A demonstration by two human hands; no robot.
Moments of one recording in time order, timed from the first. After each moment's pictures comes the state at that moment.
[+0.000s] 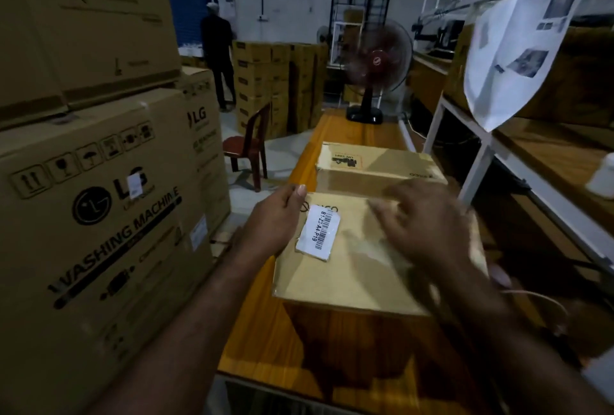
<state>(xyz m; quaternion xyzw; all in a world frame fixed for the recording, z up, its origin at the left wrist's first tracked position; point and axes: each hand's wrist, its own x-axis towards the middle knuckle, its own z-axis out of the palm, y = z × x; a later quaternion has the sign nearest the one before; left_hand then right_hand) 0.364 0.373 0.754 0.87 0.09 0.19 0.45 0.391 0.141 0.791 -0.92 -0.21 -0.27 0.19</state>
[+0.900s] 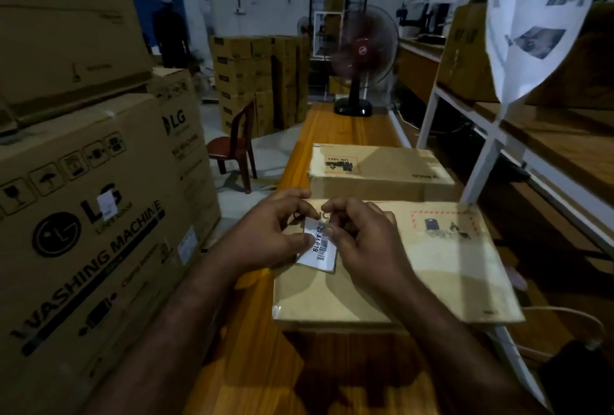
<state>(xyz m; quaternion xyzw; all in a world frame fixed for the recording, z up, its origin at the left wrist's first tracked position) 0.386 0.401 0.776 0.88 -0.12 0.07 0.45 0.403 0.215 0.763 -0.86 -0.26 -0.18 0.41</state>
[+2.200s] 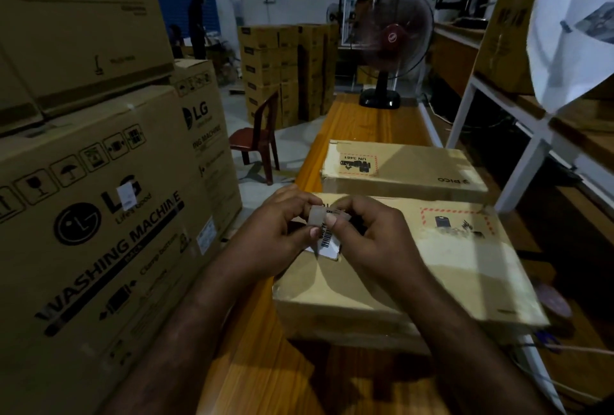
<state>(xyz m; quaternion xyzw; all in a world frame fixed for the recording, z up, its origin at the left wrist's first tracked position) 0.403 0.394 0.770 0.91 -0.11 0.14 0.38 0.446 0.215 0.761 -0.78 -0.31 -0.10 0.53</state>
